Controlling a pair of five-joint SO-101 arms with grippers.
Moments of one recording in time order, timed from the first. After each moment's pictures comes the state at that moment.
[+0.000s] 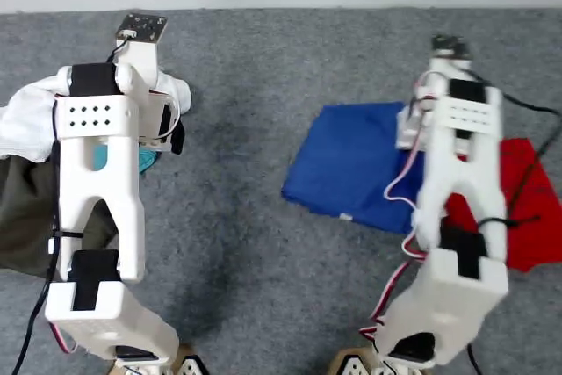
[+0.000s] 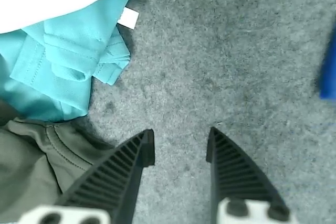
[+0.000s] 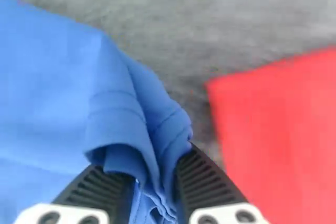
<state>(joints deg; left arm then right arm) -6.2 8.6 -16.0 99.6 -4.0 9.4 15.6 -9.1 75.3 2.8</state>
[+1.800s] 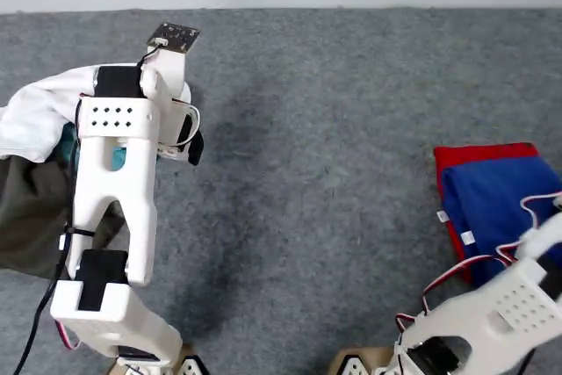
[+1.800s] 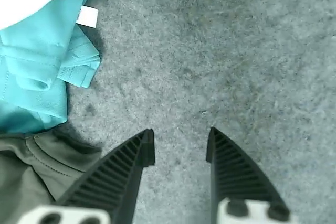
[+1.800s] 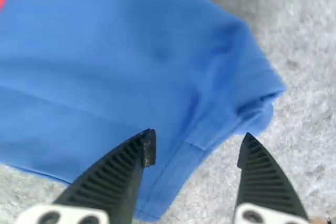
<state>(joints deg) -1.6 8.6 -13.1 99.6 -6.8 46.8 26.1 -33.0 100.4 8.7</state>
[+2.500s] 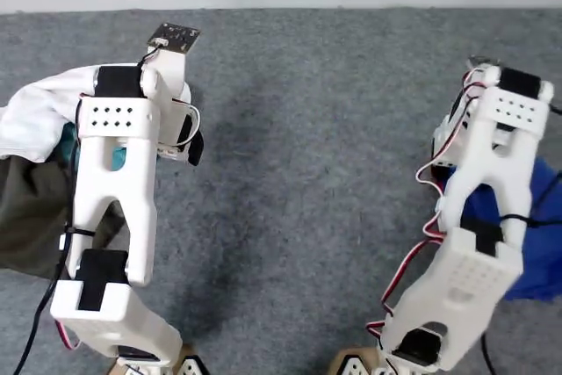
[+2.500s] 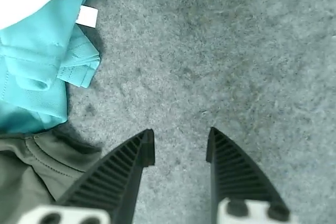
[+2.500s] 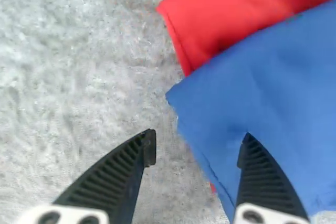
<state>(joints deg) -1.6 8.6 -13.1 99.6 -6.8 17.4 29.0 -26.5 99.0 9.0</state>
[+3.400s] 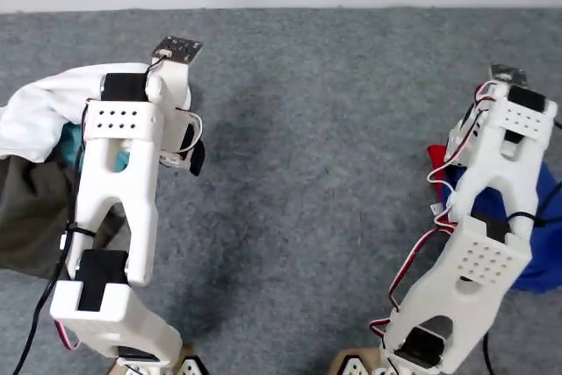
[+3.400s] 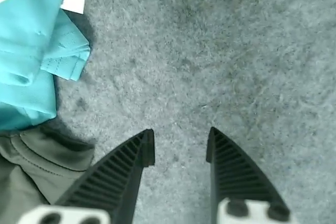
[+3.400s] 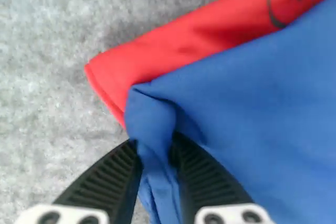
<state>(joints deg) -1.6 8.6 -7.5 97.1 -6.8 21.8 35.3 -26.5 84.1 5.9</state>
